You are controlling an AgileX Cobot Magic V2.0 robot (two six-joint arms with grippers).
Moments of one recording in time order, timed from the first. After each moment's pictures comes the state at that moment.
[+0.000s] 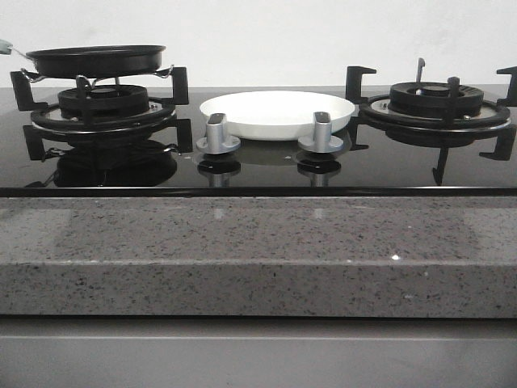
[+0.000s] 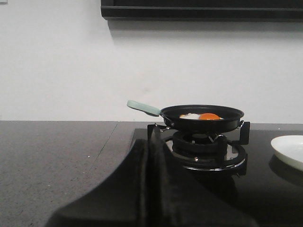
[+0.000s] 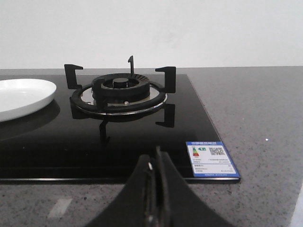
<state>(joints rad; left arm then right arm) -0.03 0.00 -0.04 0.01 -0.07 -0.01 -0.05 -0.01 0.00 0.11 0.06 -0.05</state>
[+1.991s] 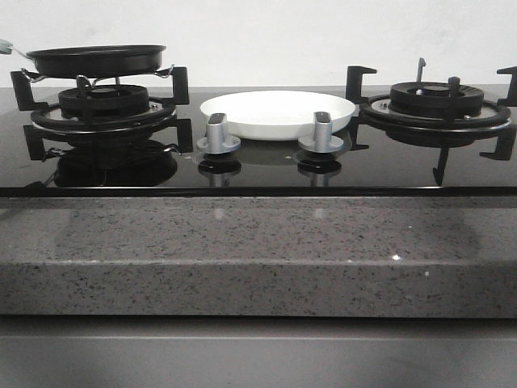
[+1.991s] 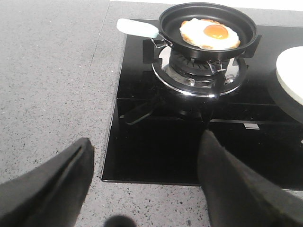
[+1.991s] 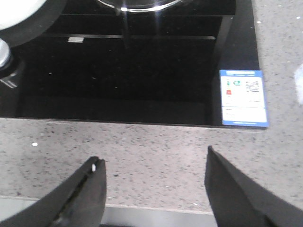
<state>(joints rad) -0.03 0.62 -0.76 -0.03 0.69 -0.01 -0.05 0.76 -0.81 0.16 0.90 -0.05</state>
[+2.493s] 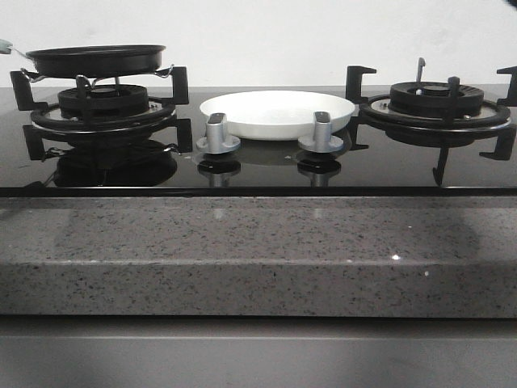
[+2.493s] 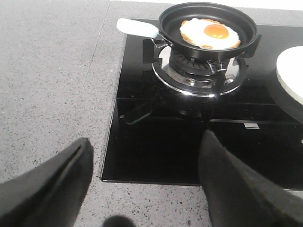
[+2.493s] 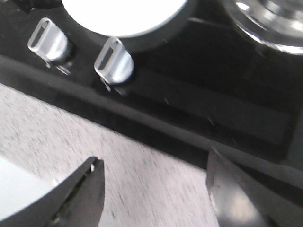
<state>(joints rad) -0.03 0.62 -0.76 -0.03 0.69 -0.01 0.13 1.18 -1.14 0.40 0.98 -0.25</state>
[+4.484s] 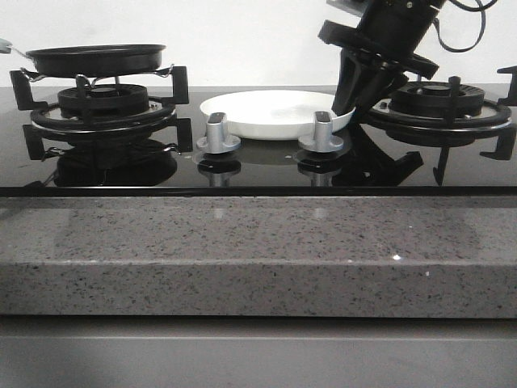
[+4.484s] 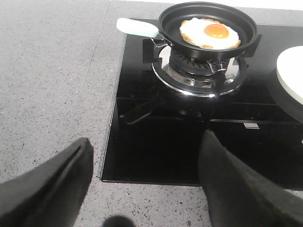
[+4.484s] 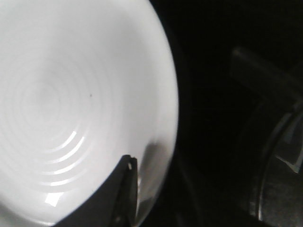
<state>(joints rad) -0.03 0.62 -0.76 -0.03 0.69 -0.01 0.15 2.20 -2.10 0.41 1.23 -0.25</state>
